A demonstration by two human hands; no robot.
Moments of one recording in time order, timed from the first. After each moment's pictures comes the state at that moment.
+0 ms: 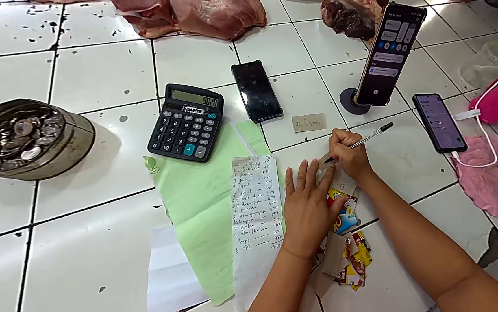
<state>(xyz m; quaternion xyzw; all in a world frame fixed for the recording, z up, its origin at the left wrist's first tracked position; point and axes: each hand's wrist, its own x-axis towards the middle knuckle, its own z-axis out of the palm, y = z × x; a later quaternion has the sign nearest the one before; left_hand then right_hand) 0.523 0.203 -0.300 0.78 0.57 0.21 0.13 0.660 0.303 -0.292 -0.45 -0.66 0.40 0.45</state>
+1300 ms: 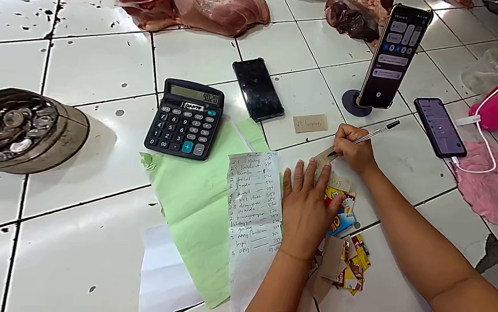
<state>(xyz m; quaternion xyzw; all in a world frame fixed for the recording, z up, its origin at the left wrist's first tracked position) 0.523 0.204 -0.297 0.77 0.60 0.20 0.13 0.675 0.318 -0.296 -0.45 -0.66 0.39 0.46</state>
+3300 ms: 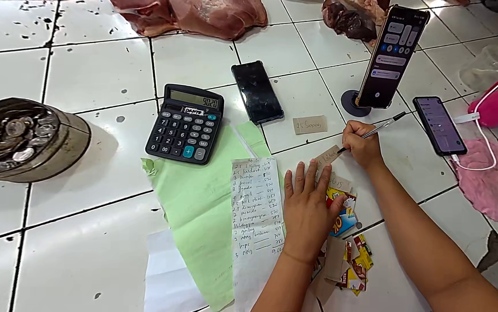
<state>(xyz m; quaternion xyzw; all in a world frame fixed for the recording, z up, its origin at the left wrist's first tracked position) 0.523 0.204 -0.298 0.77 0.60 0.20 0.11 0.686 0.324 -0.294 -0.49 -0.64 0.36 0.47</state>
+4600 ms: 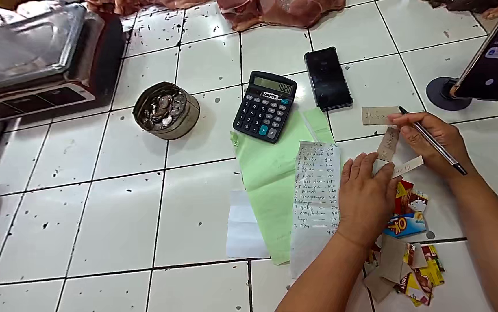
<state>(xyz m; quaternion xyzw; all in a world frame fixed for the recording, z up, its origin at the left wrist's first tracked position) 0.518 0.211 -0.290 0.70 0.62 0.31 0.20 0.679 0.325 -0.295 -0.42 -0.77 0.28 0.39</state>
